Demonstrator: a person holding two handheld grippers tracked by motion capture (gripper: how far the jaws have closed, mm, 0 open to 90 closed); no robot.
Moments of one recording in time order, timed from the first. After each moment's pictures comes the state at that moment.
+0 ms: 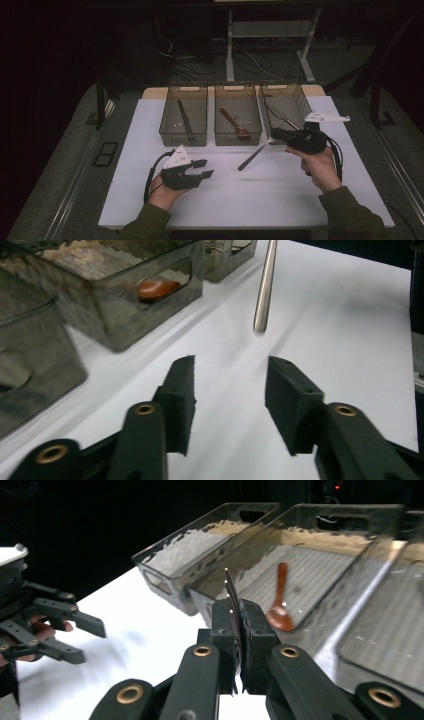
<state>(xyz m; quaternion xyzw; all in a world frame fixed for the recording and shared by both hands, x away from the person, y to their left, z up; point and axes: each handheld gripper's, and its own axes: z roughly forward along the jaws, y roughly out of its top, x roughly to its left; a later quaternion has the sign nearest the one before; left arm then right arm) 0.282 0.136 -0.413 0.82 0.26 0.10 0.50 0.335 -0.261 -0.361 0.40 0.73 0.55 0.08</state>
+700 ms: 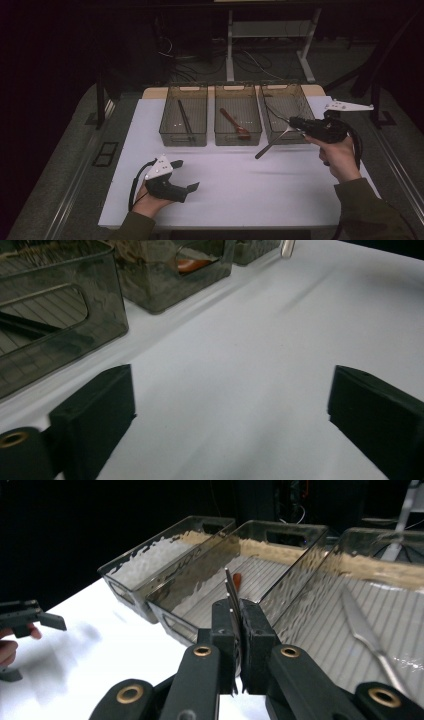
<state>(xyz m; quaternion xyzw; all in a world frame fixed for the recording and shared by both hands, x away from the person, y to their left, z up) 0.269 0.168 -0.432 0.81 0.29 0.12 0.50 0.349 -0.305 -0.338 0.42 0.72 0.54 0.12</state>
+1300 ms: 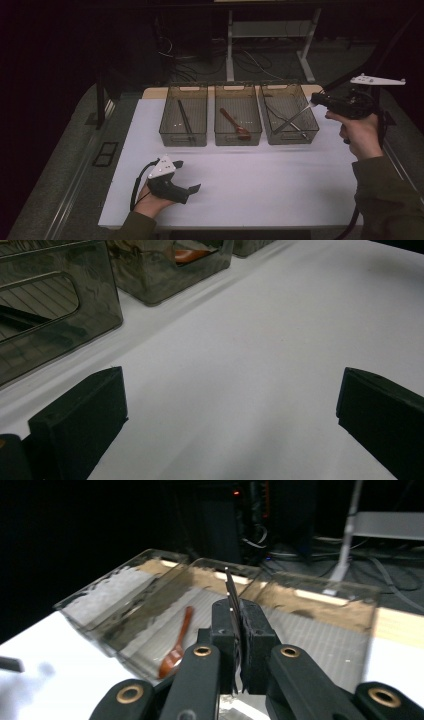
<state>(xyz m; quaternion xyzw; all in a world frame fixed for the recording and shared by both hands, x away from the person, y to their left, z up) 0.271 0.165 -0.434 0.81 0.29 0.12 0.49 0.378 -0.350 -0.291 0.45 0.70 0.53 0.18</state>
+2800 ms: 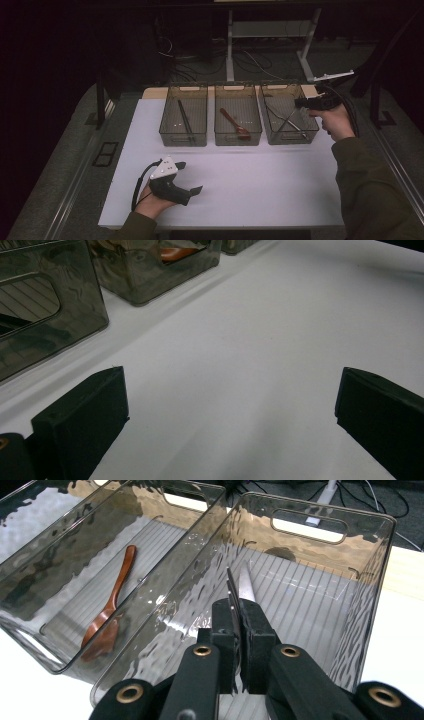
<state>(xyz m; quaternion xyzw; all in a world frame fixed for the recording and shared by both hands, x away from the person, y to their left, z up) 0.269 0.160 -0.435 0.82 0.28 0.11 0.49 0.460 -0.326 -0.344 0.50 0.76 0.40 0.13</state>
